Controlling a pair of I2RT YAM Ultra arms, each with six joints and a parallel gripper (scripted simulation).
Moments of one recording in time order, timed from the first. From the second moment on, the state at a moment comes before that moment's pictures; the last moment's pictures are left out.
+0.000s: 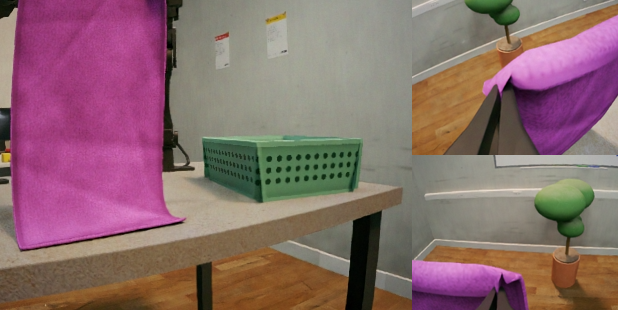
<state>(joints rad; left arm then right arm) -0.24 1.92 1.93 -0.05 0.00 0.00 0.11 1.90 1.95 -0.17 -0.01 0.00</state>
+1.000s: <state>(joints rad) -0.34 1.81 1.92 -0.79 0.00 0.00 0.16 1.78 1.91 -0.89 -0.01 0.00</state>
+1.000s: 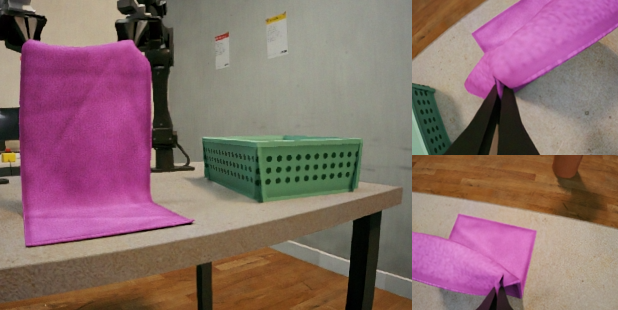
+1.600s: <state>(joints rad) -0.44 1.66 1.56 -0.90 0.00 0.00 0.23 1.55 1.43 -0.92 -0.01 0.00</state>
